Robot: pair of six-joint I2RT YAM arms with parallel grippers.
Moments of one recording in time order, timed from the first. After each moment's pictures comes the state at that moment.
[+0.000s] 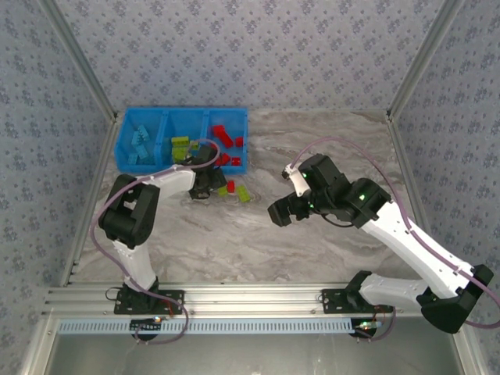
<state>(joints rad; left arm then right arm) -0.46 1.87 1.16 -0.42 -0.15 -0.82 0.77 1.12 1.26 -1.02 -0.08 0.22</state>
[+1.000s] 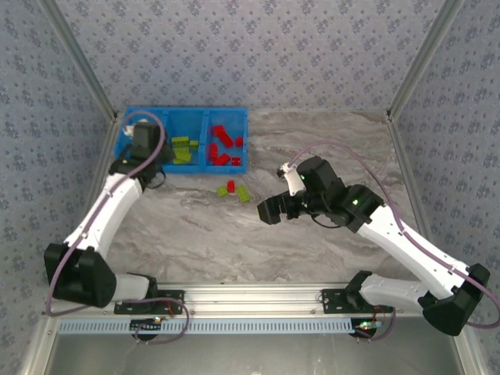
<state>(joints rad) -0.17 1.36 1.20 -0.53 -0.27 -0.59 0.77 1.10 1.13 -0.78 -0.23 0.35</state>
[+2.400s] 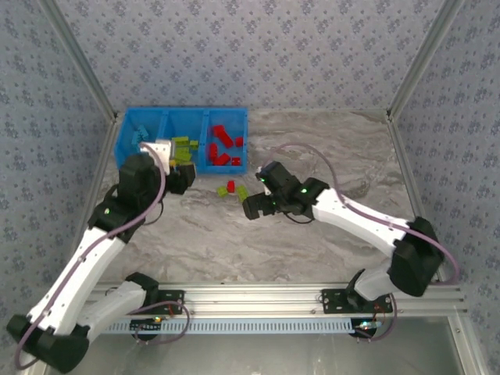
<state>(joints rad) -0.46 0.85 0.96 -0.53 -0.03 -0.19 0.84 1.48 1.14 -0.64 0.07 0.41</state>
